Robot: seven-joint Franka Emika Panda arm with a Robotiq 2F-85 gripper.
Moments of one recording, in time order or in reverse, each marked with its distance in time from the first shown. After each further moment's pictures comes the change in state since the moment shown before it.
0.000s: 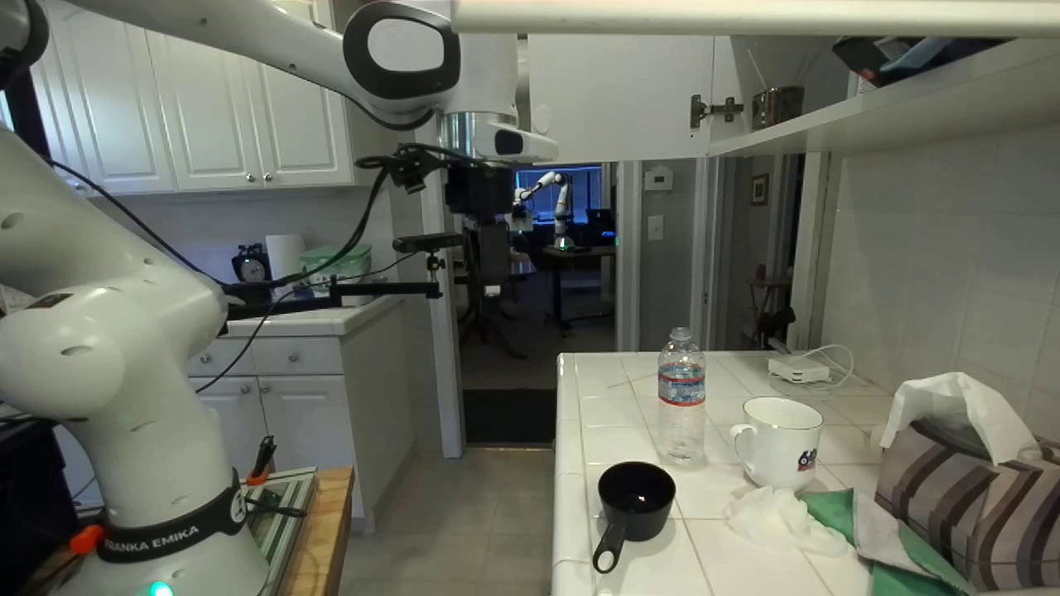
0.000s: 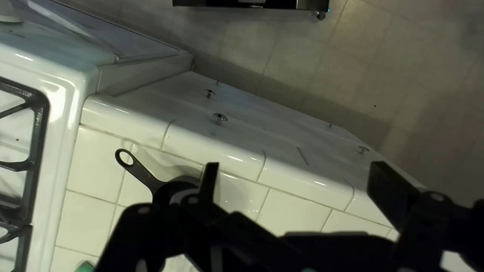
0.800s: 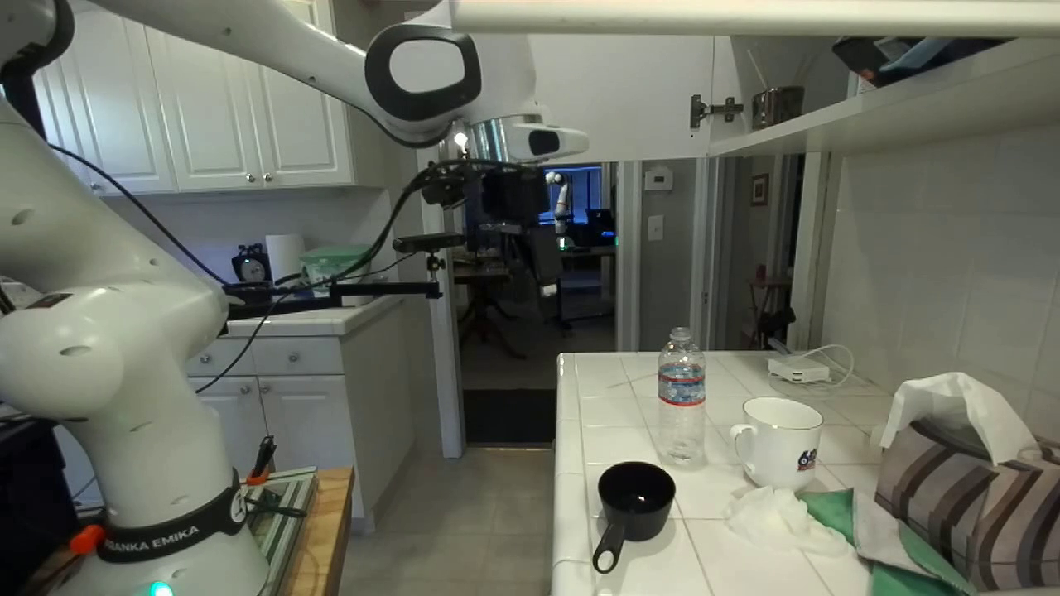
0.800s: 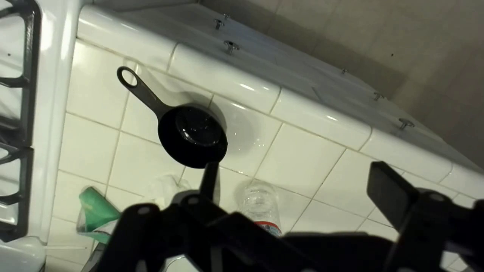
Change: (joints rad) arm -0.006 0.076 -0.015 0.000 -0.024 0.252 -0.055
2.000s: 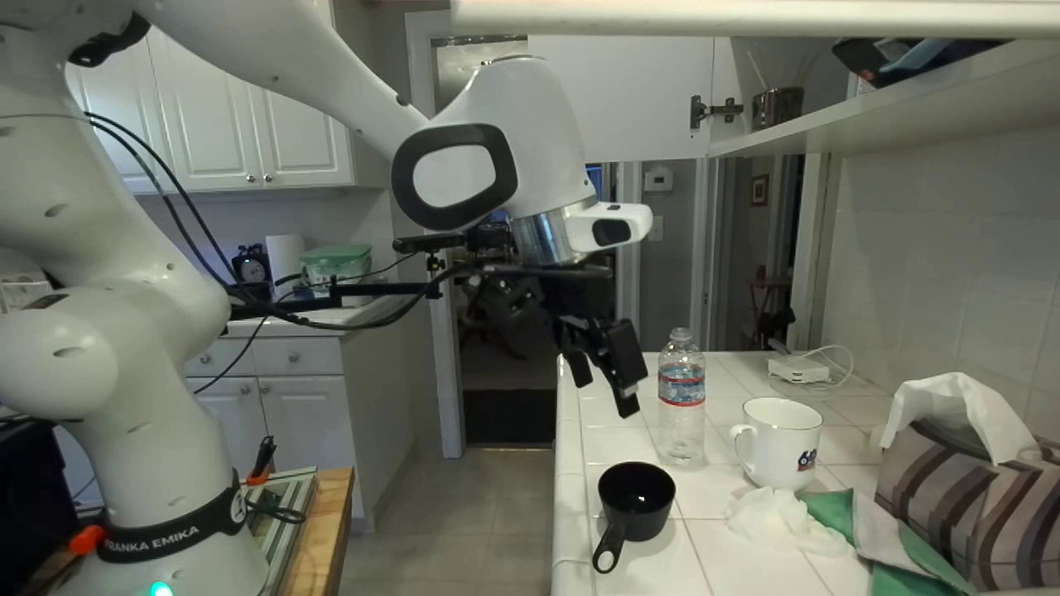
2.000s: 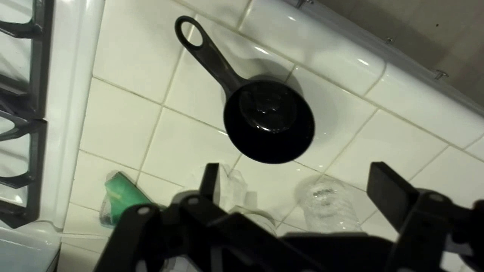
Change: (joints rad) arm -0.031 0.222 -0.191 -0.078 0.007 0.427 -0.280
